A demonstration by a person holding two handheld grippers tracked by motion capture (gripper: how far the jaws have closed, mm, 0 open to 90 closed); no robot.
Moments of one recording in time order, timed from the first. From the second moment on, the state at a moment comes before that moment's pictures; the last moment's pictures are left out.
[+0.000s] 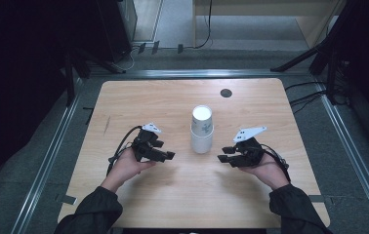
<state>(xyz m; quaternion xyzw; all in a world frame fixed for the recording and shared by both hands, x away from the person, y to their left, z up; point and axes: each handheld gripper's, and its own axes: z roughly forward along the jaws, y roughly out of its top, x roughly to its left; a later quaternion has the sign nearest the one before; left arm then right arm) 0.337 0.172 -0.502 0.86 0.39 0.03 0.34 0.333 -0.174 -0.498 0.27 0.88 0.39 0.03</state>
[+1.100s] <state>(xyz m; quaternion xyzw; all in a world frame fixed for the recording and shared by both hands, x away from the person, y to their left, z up) 0.331 0.168 -0.504 0.87 0.37 0.03 0.32 0.339 -0.172 -0.483 0.26 0.90 0.35 0.01</state>
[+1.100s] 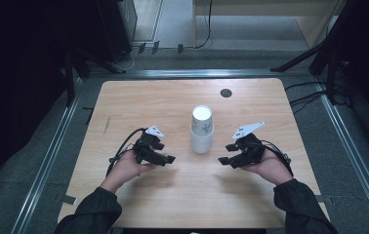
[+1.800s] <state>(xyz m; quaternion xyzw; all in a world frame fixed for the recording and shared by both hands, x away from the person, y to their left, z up) 0.332 0.173 -0.501 0.87 0.37 0.02 0.34 0.378 -0.151 -0.416 0.21 0.92 0.33 0.01</state>
